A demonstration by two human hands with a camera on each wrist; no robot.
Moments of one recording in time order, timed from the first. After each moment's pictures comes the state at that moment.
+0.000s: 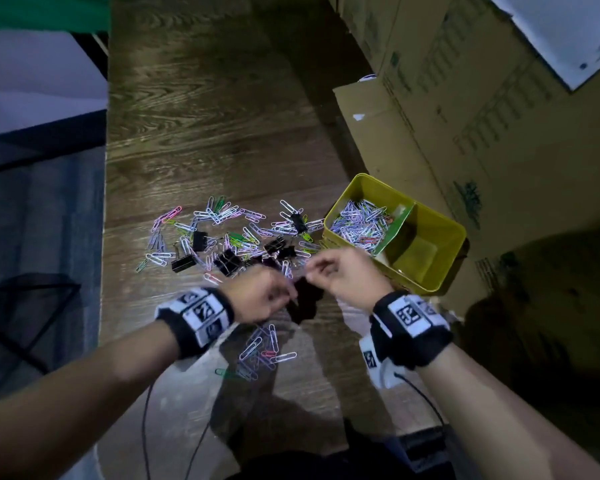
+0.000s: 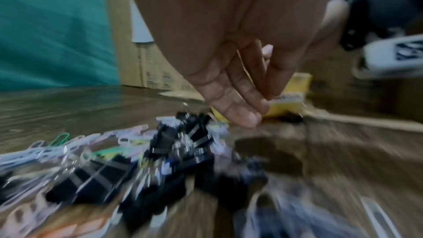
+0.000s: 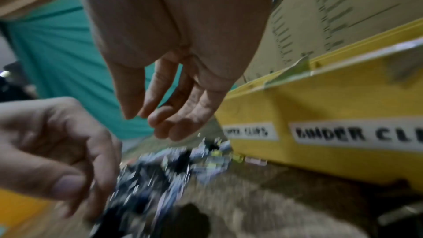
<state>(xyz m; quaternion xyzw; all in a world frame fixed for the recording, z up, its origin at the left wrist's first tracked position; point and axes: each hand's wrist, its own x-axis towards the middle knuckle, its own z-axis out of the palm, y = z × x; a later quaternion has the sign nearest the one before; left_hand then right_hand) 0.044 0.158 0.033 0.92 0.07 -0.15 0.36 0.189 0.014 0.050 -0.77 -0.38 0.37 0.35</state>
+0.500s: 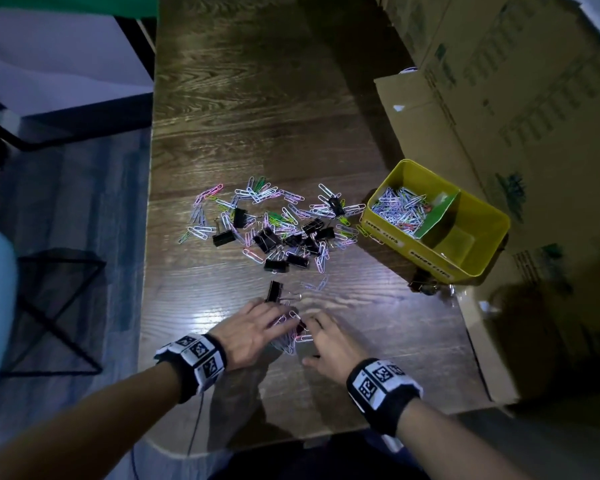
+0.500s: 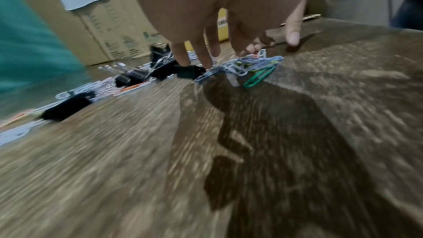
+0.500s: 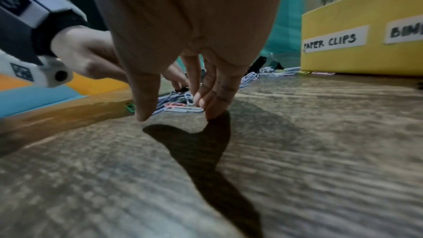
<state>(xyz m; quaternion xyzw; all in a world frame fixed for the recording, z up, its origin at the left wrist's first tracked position) -0.095 0.139 -0.024 0.98 -0.04 -0.17 0.08 0.046 -0.018 -0.023 -0.76 -0.53 0.36 0.03</state>
